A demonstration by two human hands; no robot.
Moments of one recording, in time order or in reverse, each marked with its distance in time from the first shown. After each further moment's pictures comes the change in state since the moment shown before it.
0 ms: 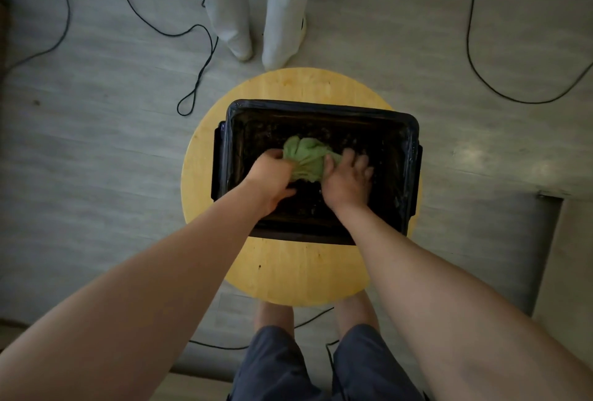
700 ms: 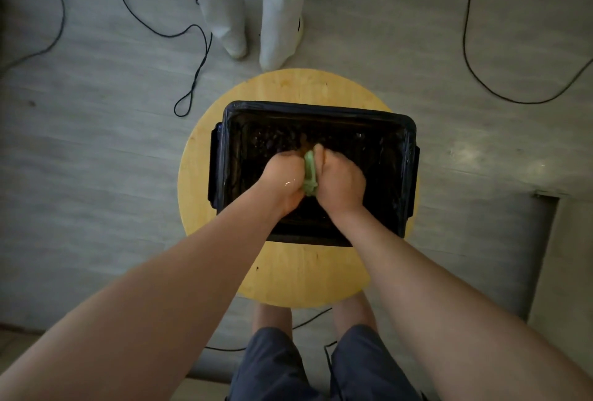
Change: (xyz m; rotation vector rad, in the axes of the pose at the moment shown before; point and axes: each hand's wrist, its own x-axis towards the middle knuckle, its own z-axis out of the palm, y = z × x) left_hand -0.010 0.007 0.025 -0.122 -0.070 0.008; right_hand -0.017 -0.017 -0.015 -0.035 0.328 -0.456
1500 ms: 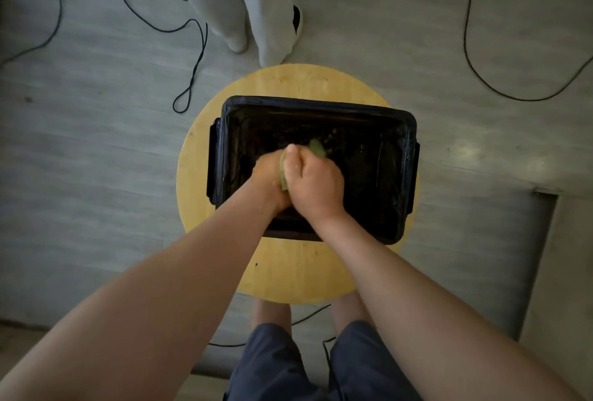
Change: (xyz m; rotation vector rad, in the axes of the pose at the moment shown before) left_hand -0.019 0.006 -0.010 0.250 0.048 -0.039; right_hand -0.016 -0.047 -0.019 0.350 -0.035 0.017
